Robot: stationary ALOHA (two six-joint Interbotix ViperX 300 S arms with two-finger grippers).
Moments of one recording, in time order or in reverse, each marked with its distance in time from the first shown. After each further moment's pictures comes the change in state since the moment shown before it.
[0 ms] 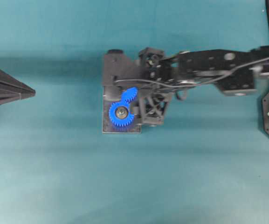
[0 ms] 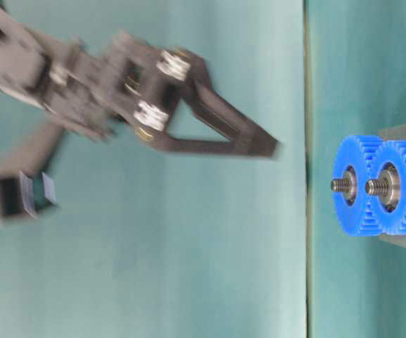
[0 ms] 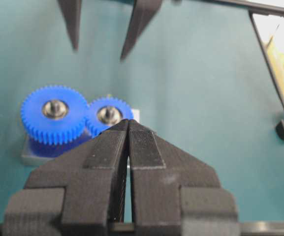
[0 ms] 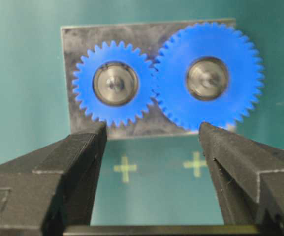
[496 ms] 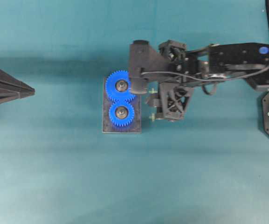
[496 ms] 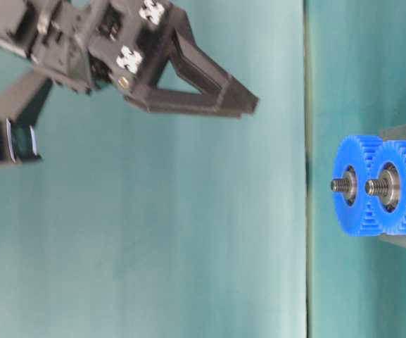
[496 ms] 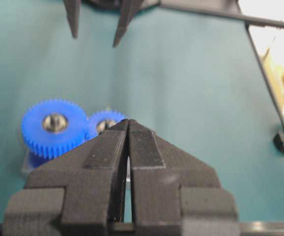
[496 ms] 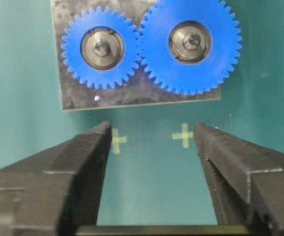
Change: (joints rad) left arm 0.000 -0.008 0.002 0.000 -0.048 0.011; right arm -0.018 -0.123 0.133 -0.002 -0.044 0.000
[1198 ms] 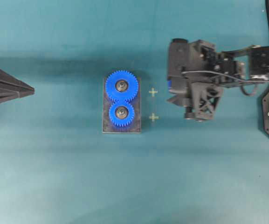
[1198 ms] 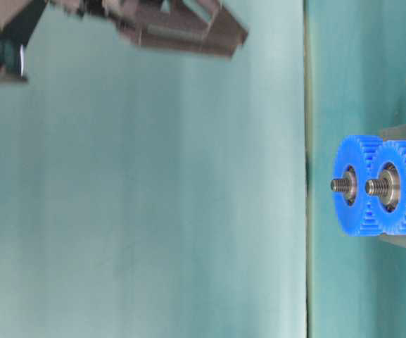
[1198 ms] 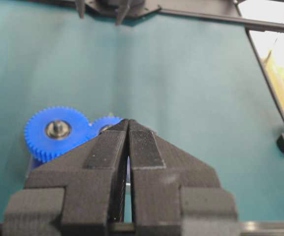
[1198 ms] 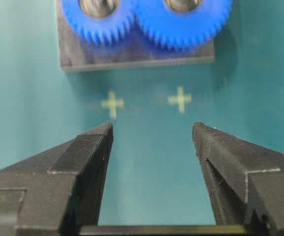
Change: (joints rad) left arm 0.002 -0.005 -0.002 0.000 -0.005 0.023; right arm -0.008 -0.218 0.219 -0.002 -0.080 0.002
